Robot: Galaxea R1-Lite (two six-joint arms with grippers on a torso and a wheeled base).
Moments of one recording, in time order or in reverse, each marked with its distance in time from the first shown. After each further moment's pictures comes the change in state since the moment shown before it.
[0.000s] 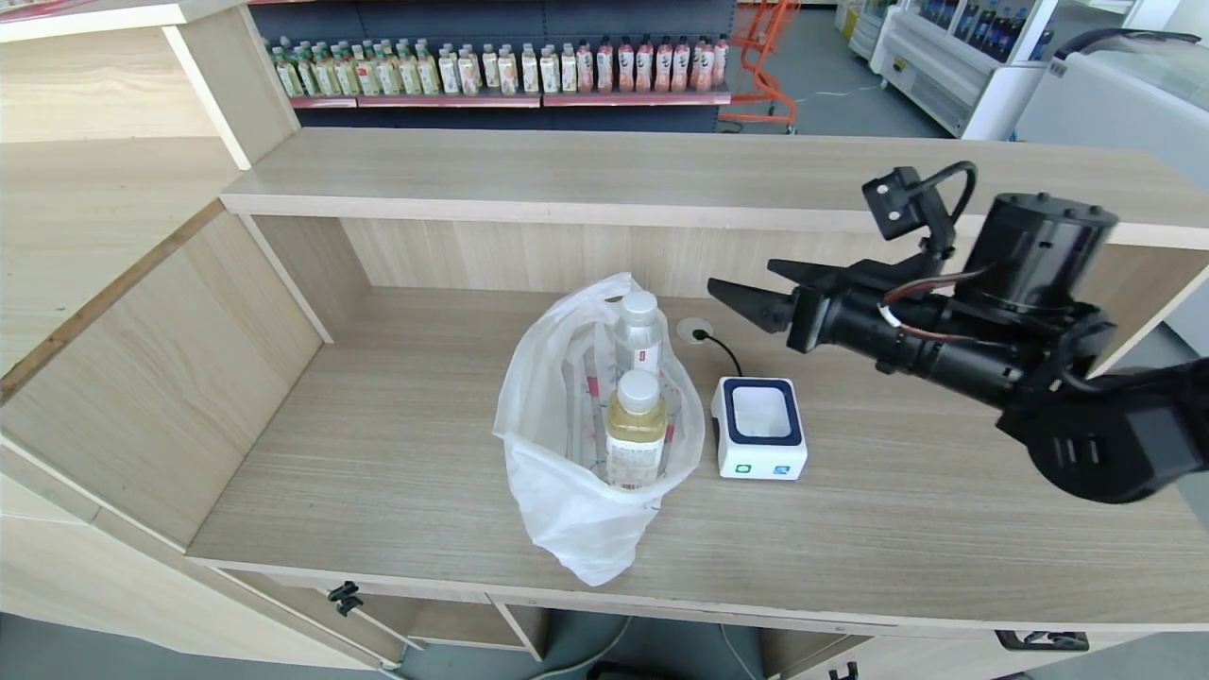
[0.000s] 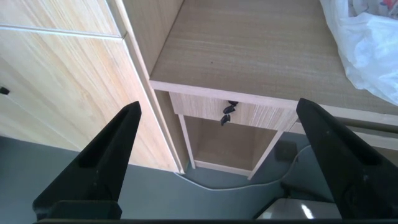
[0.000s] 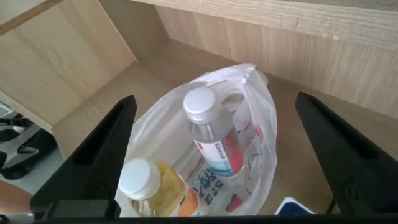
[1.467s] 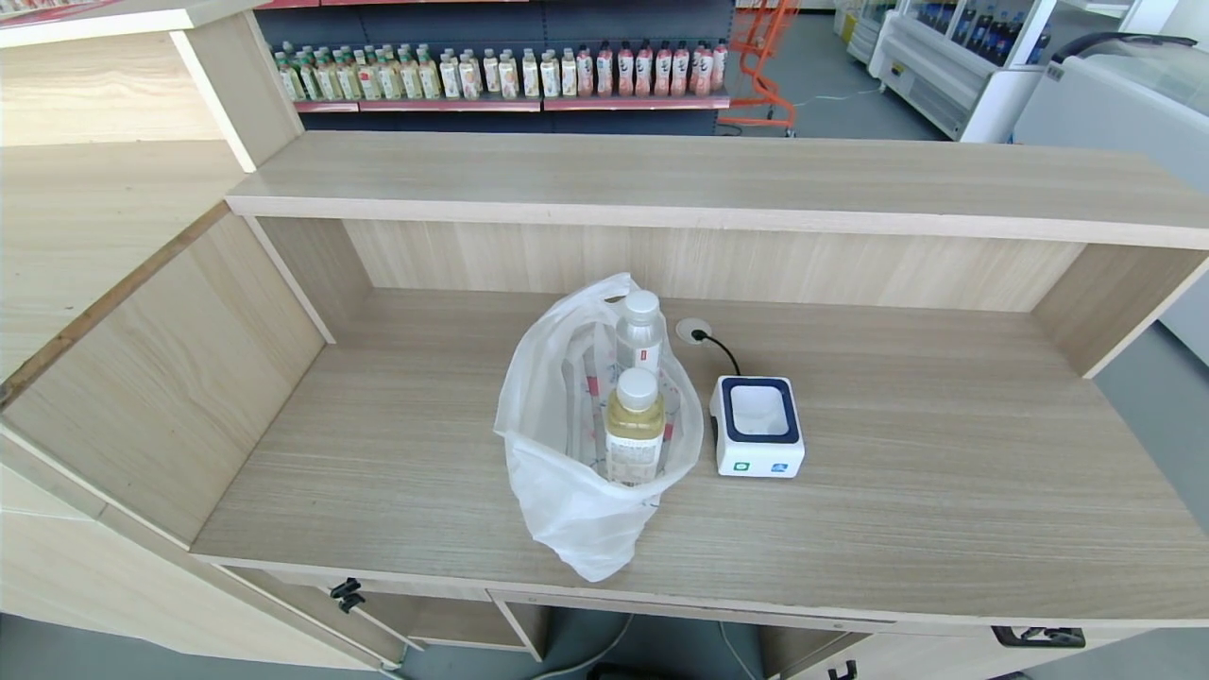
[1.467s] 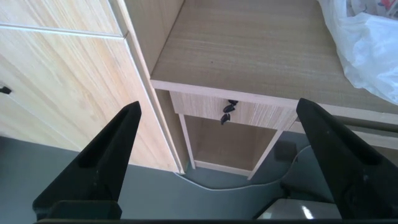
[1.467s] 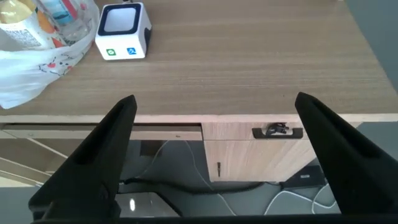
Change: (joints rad) left arm 0.000 0.000 0.000 0.000 0.000 0.000; right arm -0.394 -1.765 0.922 0.904 -0.380 -0.016
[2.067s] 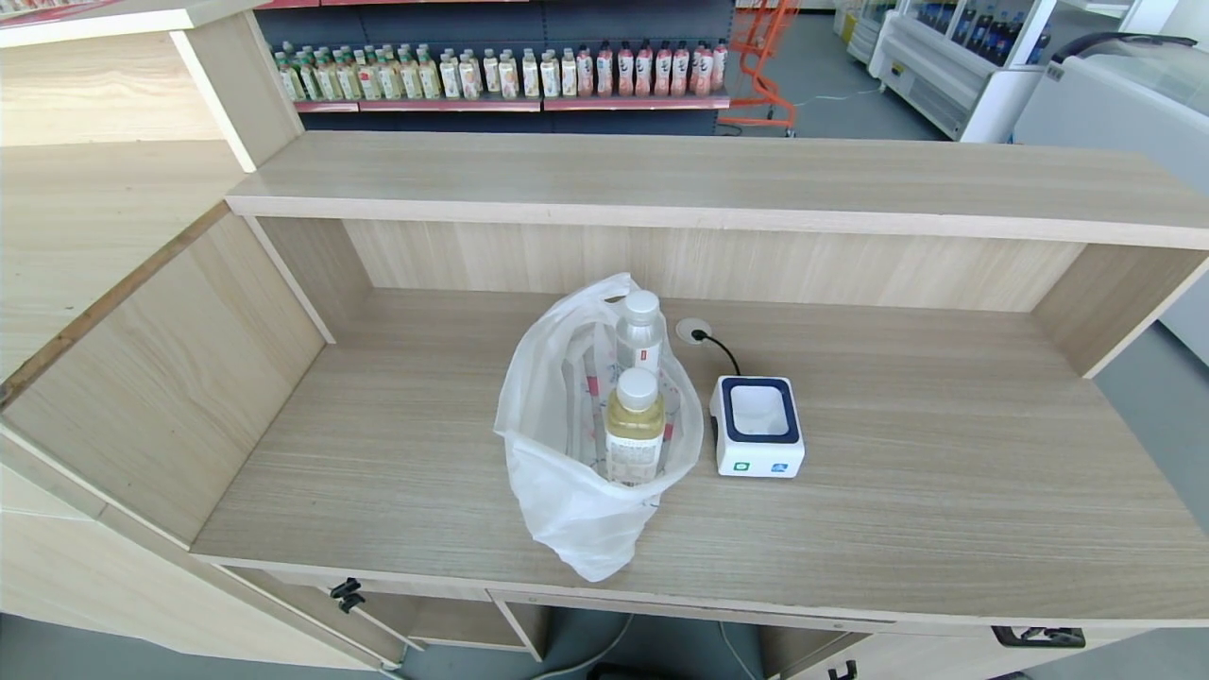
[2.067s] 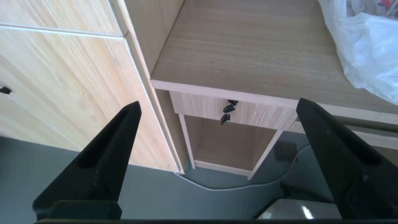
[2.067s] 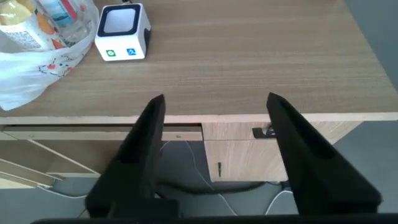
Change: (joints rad) left arm 0.000 0.000 0.000 0.000 0.000 0.000; right arm 0.000 -0.005 0.000 0.000 -0.001 0.001
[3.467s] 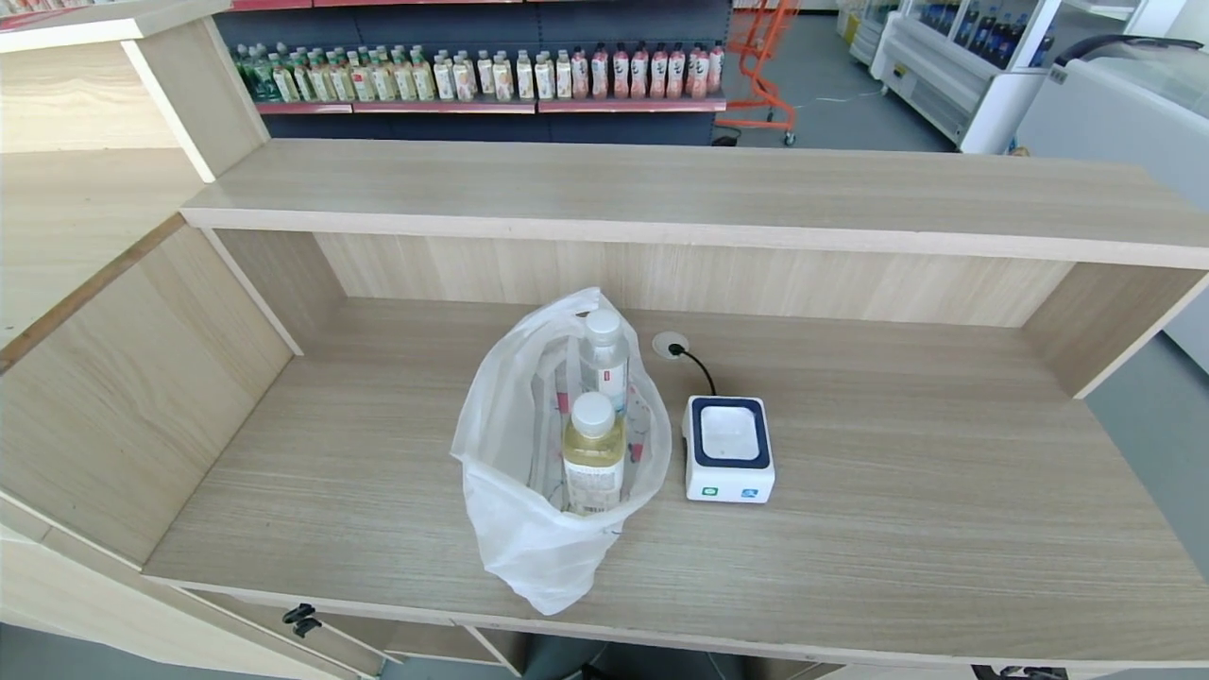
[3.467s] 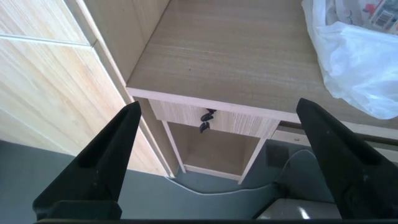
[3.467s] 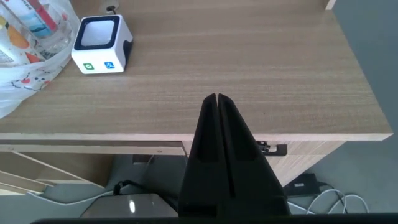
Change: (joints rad) left arm 0.000 0.000 0.000 0.000 0.000 0.000; right arm -0.001 0.002 0.000 0.000 0.000 0.001
